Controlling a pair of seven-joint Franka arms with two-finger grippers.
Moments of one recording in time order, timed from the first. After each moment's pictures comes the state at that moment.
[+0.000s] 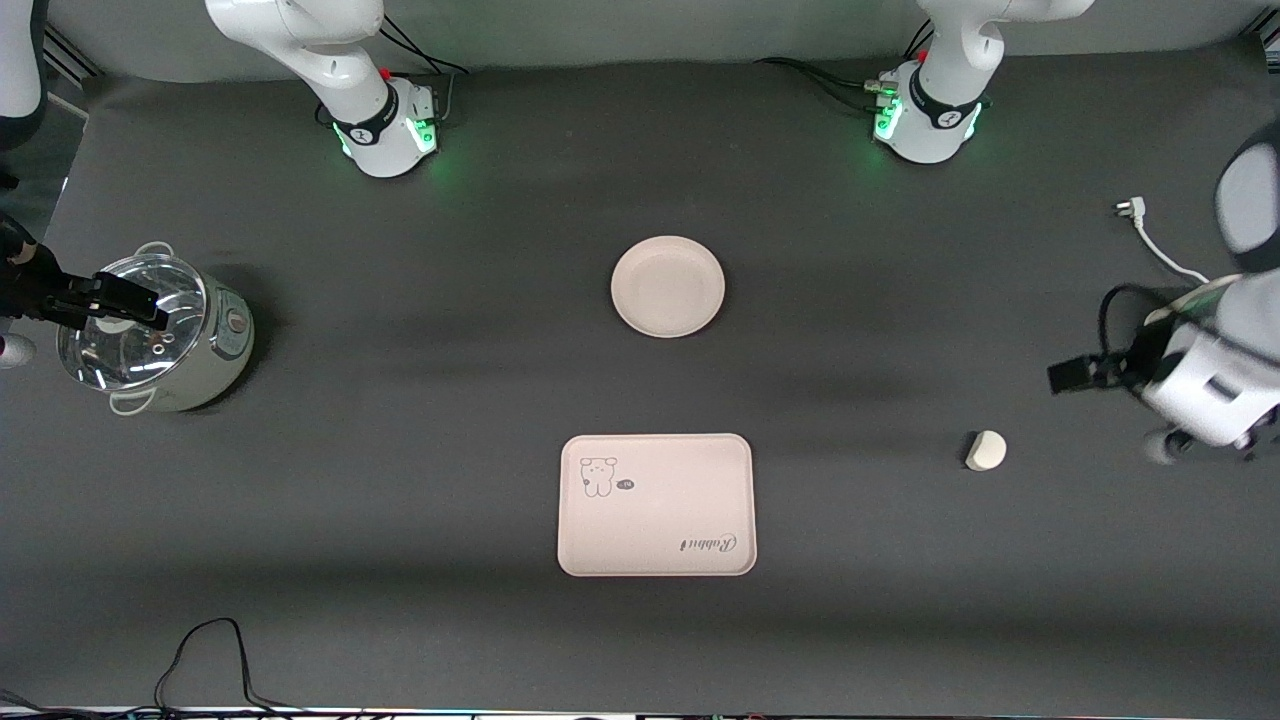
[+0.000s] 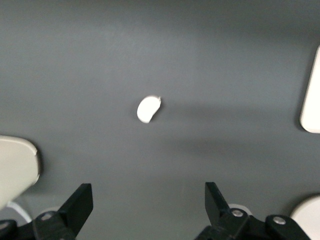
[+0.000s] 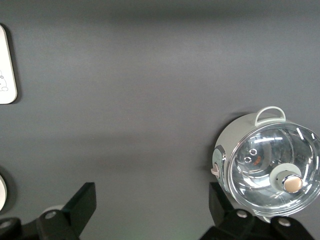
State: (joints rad) left arm -0.13 0.38 0.08 -1.38 0.00 1.66 -0.10; right arm -0.01 0.06 -0.07 -1.58 -0.01 1.58 -0.03
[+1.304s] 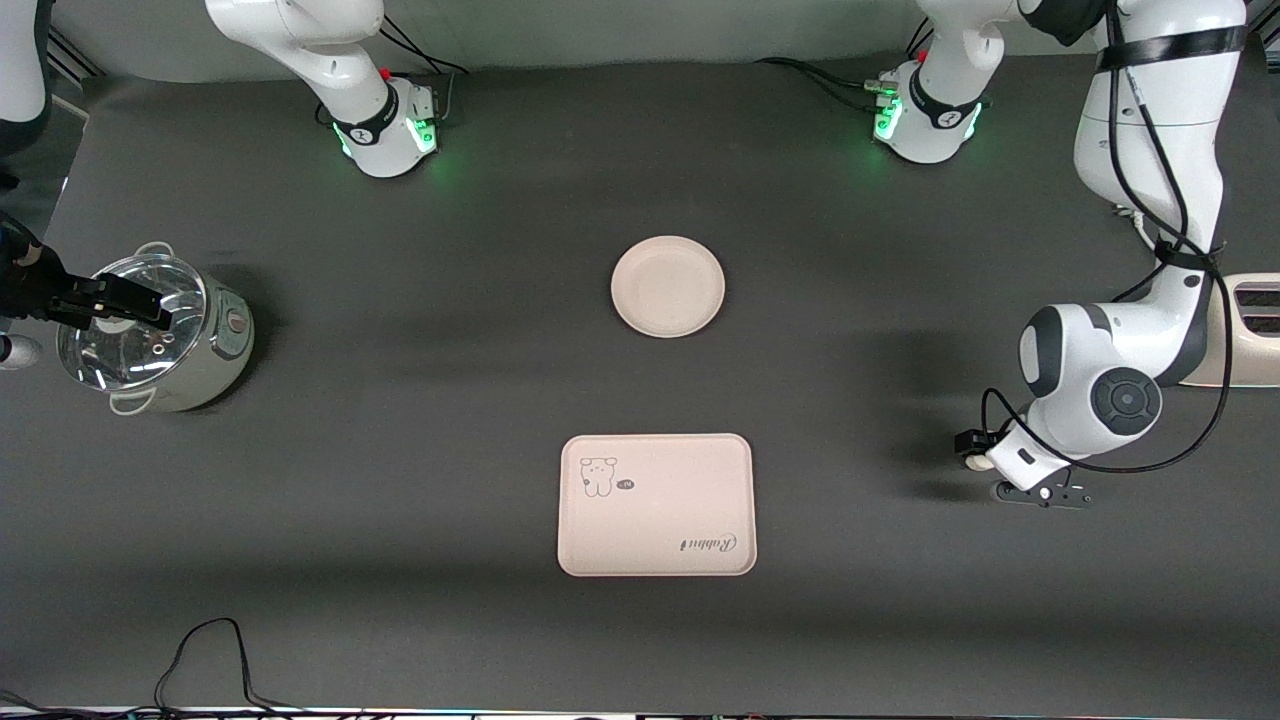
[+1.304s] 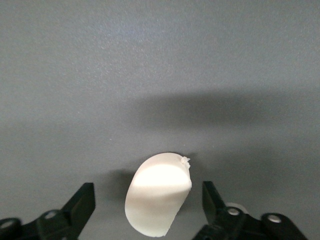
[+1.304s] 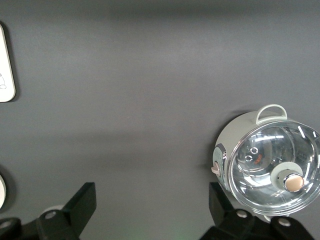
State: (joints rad) left arm -0.09 0.60 0.09 -1.85 0.02 2.41 0.08; right arm -0.01 0.06 -0.07 -1.59 -0.01 1.58 -0.03
